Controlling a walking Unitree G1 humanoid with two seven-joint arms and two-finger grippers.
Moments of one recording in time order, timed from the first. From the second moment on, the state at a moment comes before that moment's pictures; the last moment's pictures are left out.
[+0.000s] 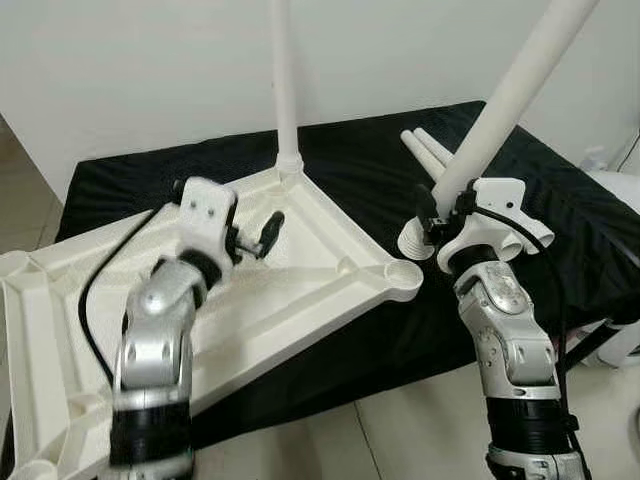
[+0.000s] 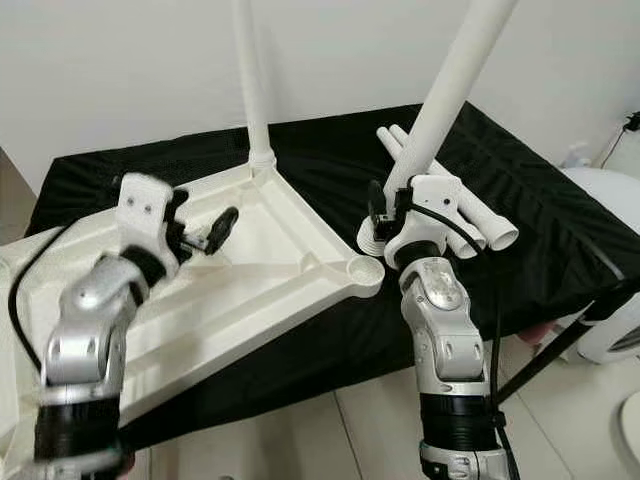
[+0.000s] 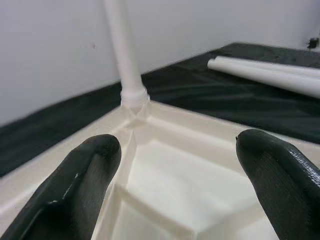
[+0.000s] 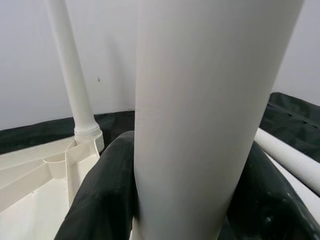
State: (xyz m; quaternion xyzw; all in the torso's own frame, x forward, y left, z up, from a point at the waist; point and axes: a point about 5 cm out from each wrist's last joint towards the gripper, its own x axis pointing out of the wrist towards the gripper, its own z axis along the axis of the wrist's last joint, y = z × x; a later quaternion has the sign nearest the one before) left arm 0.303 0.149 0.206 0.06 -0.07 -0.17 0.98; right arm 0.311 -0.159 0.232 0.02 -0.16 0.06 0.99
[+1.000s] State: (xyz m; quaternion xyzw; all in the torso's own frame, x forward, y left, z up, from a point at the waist) left arm 0.302 0.156 0.211 0.05 -0.10 -0.14 0.98; right arm 0.309 -0.162 0.230 0.00 -0.17 0.06 0.98
